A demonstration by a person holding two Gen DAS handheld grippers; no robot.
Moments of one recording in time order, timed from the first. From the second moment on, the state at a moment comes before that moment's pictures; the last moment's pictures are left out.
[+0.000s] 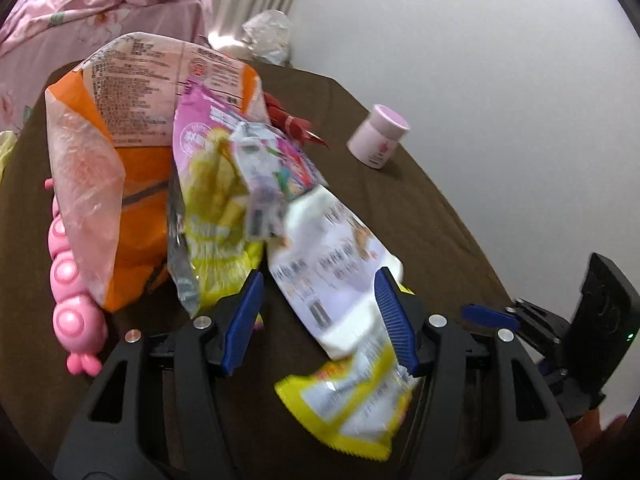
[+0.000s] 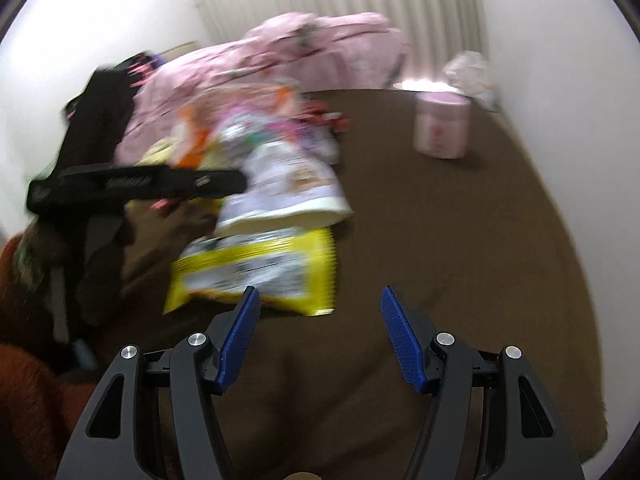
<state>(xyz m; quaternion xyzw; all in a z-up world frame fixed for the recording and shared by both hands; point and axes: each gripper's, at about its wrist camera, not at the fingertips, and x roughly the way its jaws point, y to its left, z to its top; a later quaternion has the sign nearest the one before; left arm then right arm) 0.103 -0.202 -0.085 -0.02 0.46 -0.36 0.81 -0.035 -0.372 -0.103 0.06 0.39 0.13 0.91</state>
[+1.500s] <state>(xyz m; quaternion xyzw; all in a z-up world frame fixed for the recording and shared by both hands) 0.045 -0.203 -0.071 0.07 0.41 -0.44 0.79 0.029 -0.434 -0.082 0.15 0.36 0.10 0.91</state>
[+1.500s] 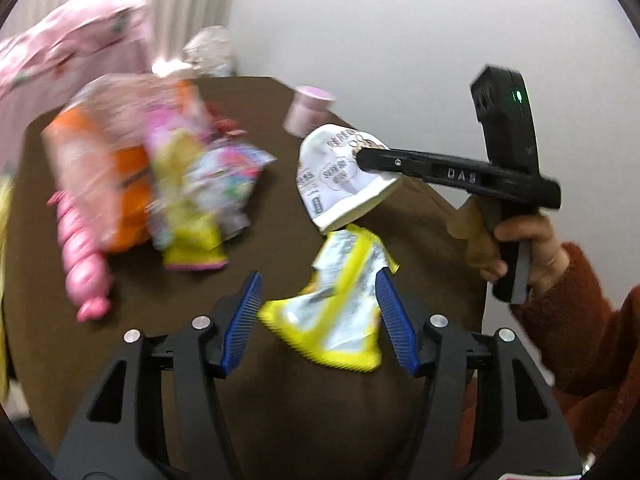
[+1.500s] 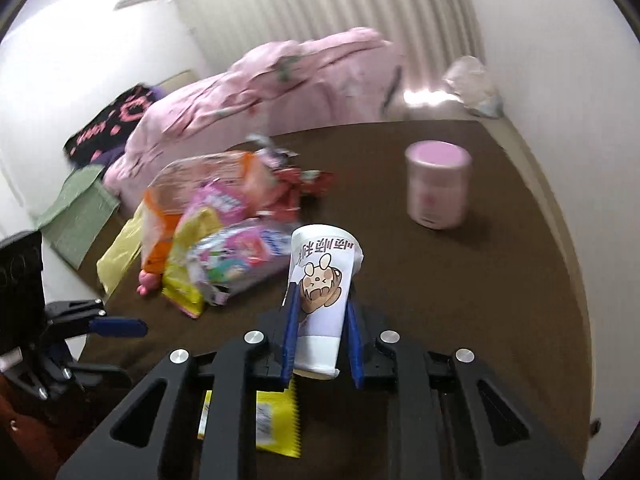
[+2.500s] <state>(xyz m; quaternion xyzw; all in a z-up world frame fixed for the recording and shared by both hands) 0.045 -0.232 -0.065 0.19 0.34 -0.48 0.79 0.031 -0.466 -0.110 0.08 0.40 0.11 0.91</state>
